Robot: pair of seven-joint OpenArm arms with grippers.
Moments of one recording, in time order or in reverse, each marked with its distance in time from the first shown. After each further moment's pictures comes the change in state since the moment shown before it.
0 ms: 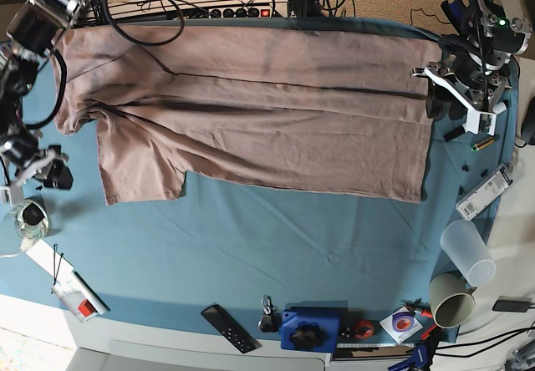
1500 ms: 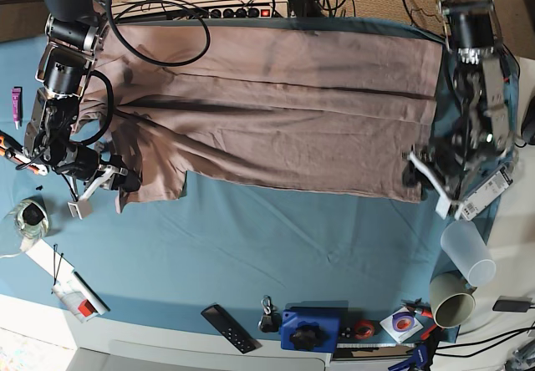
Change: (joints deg) left arm -35.0 -4.8 13.6 -41.6 4.8 -5.6 -2.6; right arm 10.8 -5.6 -15.4 -25.5 -0.8 0.4 3.6
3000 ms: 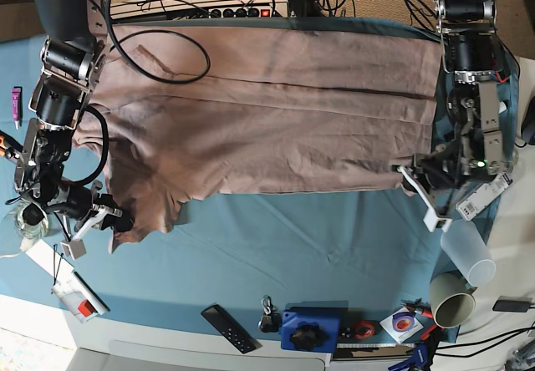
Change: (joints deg) left arm -3.9 -0.2 3.5 2.9 -3.8 7.2 14.8; right arm 9.0 -0.5 -0.2 3.9 5.2 -0.7 -6.5
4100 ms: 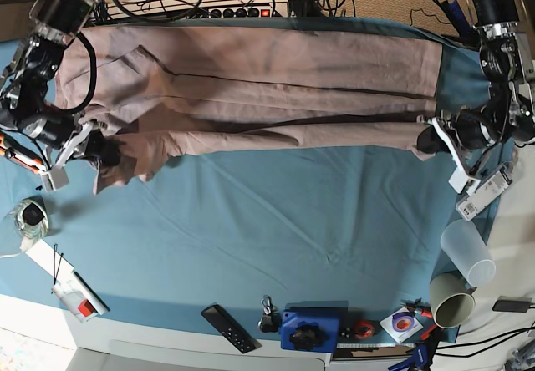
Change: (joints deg) left arm 14.7 -6.1 -9.3 15.0 -19.4 -10.6 8.7; right arm -30.3 -0.1 14.4 38.8 16.3 0.3 -14.1
